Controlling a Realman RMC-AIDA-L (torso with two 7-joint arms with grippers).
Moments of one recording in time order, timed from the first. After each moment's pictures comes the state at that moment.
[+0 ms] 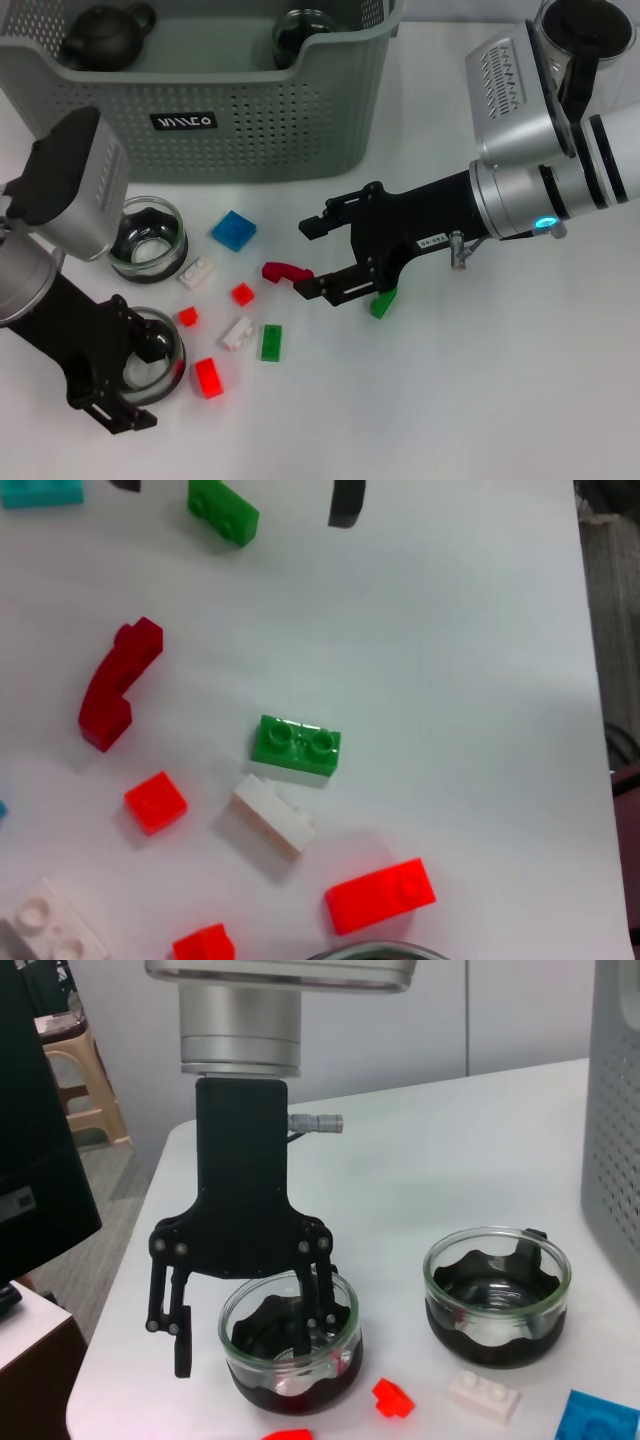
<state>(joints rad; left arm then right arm) -0.45 -2.17 1.05 1.30 2.73 1.91 -1.59 0.84 2.11 -1.30 -0.52 -1.87 -1.34 1.42</state>
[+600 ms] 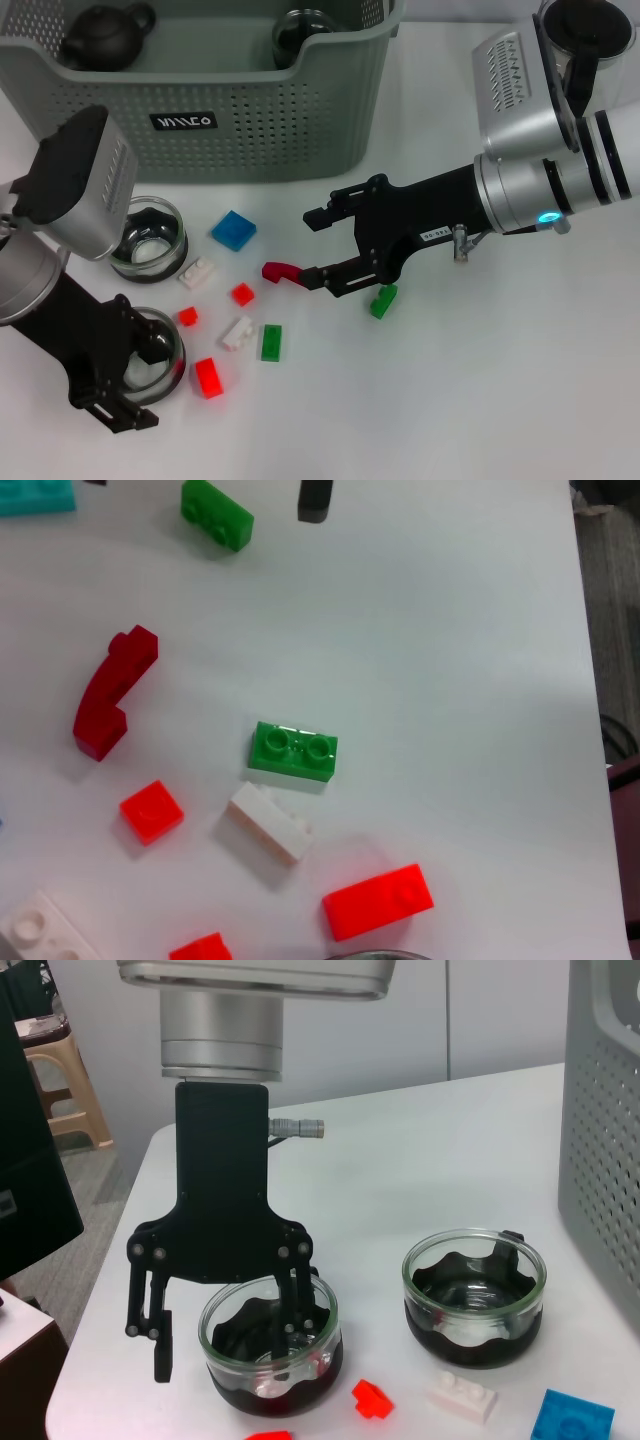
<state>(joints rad) -0.46 -2.17 1.06 1.30 2.73 1.91 -1.60 0.83 2.10 -1.29 -0.52 -1.87 -1.33 1.42</state>
